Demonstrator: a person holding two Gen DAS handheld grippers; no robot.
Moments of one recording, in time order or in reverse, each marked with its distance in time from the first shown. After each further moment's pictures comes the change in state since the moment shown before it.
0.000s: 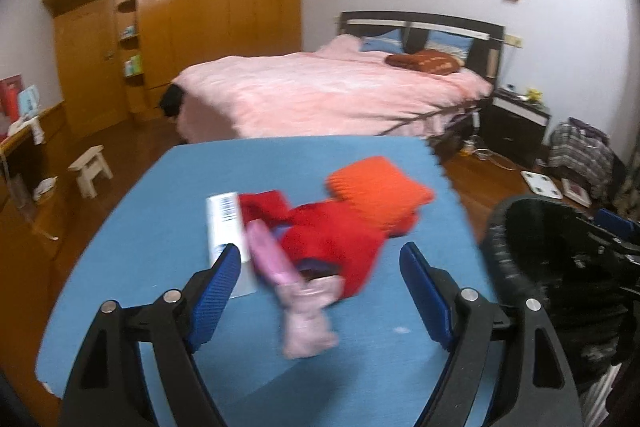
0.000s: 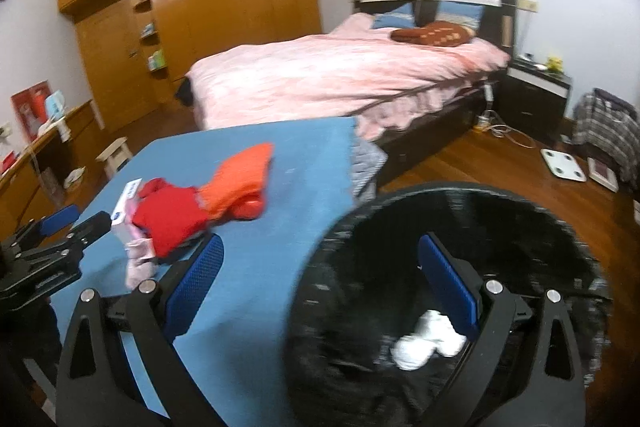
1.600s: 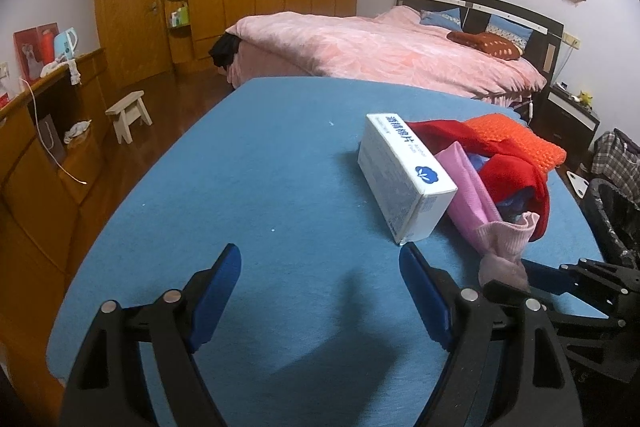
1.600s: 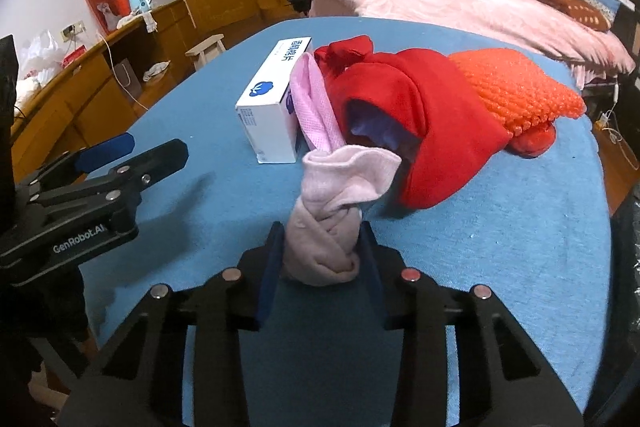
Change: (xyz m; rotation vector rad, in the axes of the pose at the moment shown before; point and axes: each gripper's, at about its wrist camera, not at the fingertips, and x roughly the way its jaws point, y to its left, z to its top) left arm 0.037 0.125 -0.051 -0.112 0.121 0.102; right arm 0.105 0.178 -0.055 -0.211 0.276 0.304
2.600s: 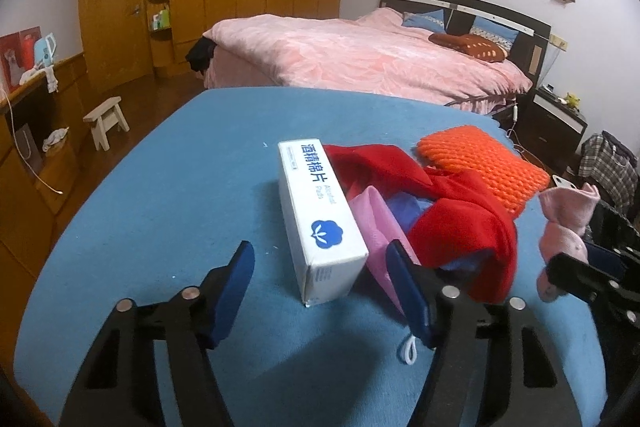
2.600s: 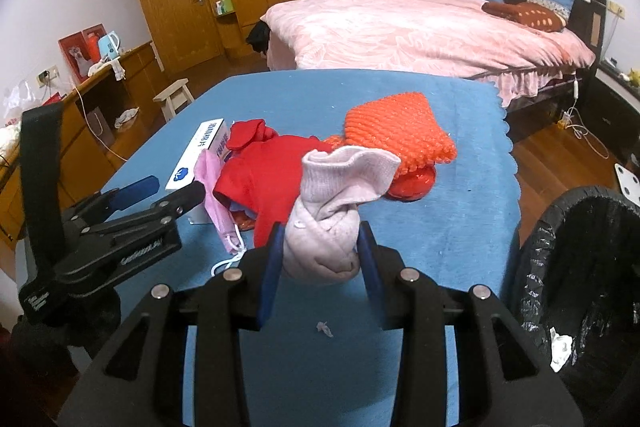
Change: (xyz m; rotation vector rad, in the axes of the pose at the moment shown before) left arm 0.037 -0.059 0.030 0.002 -0.006 -0.057; right arm -0.049 -0.070 0.025 0.075 -0.120 -0.104
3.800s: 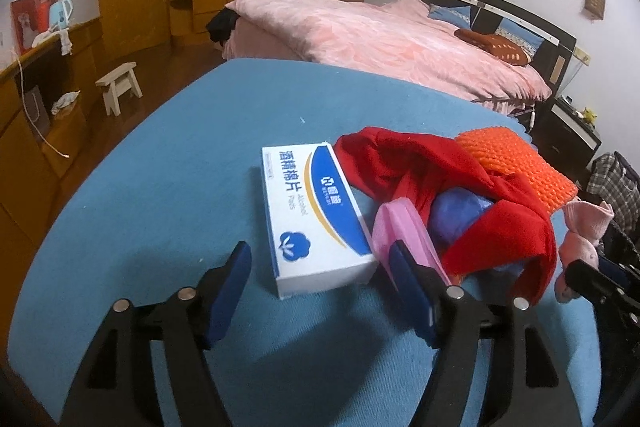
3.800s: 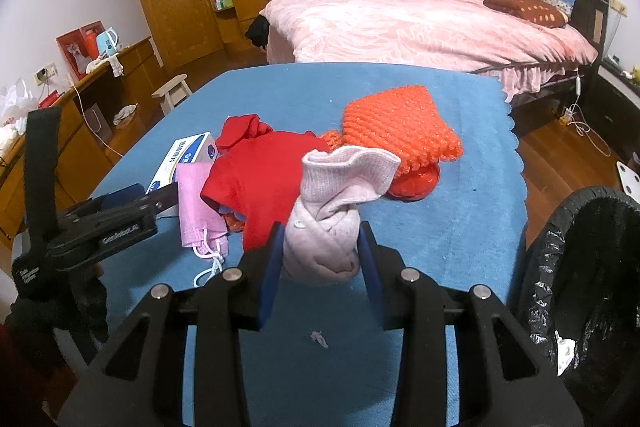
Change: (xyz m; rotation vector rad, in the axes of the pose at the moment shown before) left arm 0.007 0.037 -0.005 -0.101 0.073 0.023; right arm 0.012 -0.005 0.001 0.012 0.022 0.003
